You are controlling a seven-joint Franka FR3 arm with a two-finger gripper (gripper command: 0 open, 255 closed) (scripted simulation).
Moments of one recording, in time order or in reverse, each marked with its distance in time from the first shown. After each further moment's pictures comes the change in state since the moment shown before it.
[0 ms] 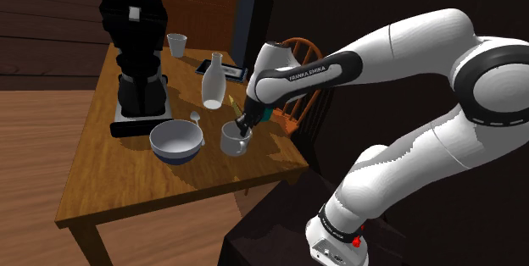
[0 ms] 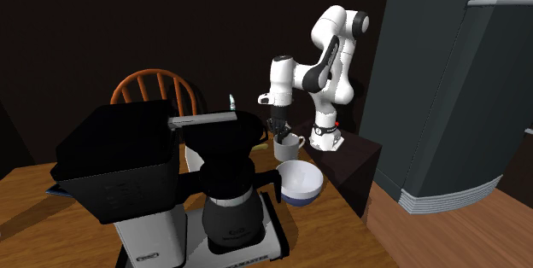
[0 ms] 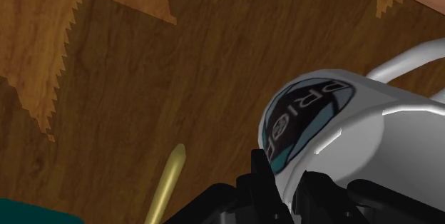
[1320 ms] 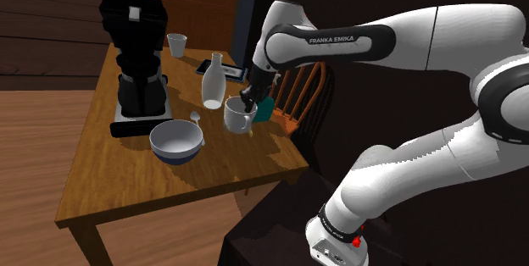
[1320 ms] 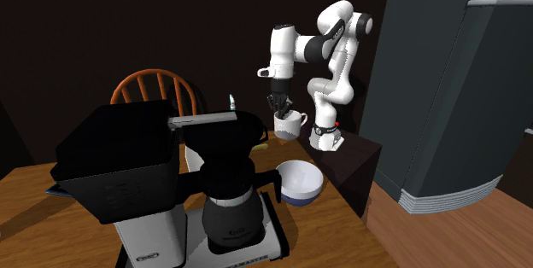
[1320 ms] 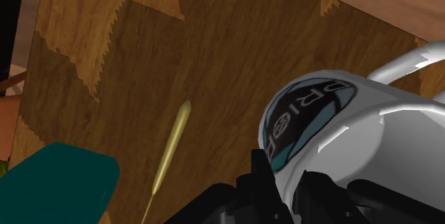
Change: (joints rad) arm -0.005 -0.124 -0.008 0.184 -0.015 -0.308 0.018
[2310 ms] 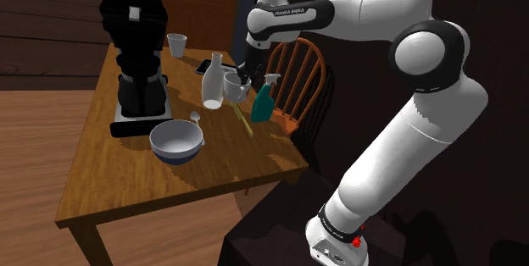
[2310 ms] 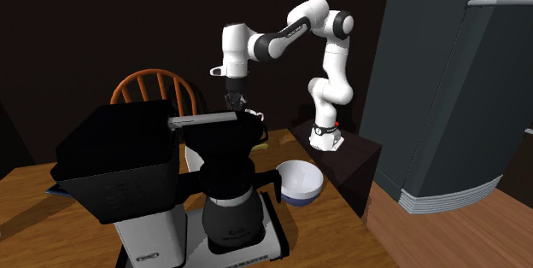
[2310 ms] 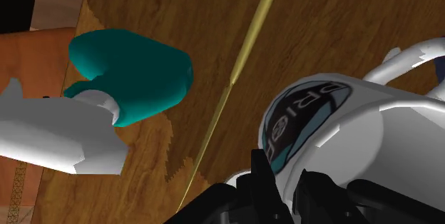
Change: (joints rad) arm -0.080 0.422 -0.130 0.429 -0.025 -0.019 -0.190
